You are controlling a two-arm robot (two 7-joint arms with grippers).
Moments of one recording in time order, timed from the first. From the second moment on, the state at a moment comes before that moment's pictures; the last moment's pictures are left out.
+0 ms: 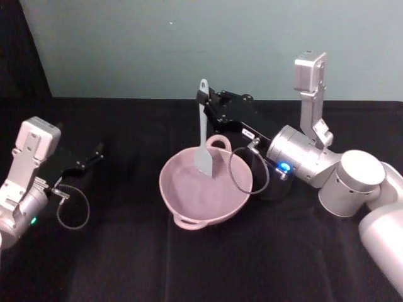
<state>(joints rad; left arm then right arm) -0.20 0.60 0.45 -1.41 -0.25 -0.12 0.03 0.51 0.24 -0.47 -1.17 0.51 -0.13 0.58</state>
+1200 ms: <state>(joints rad) -0.20 0.60 0.45 -1.41 -0.25 -0.12 0.03 0.41 0.28 -0.51 -1.33 0.50 -0.09 0.58</state>
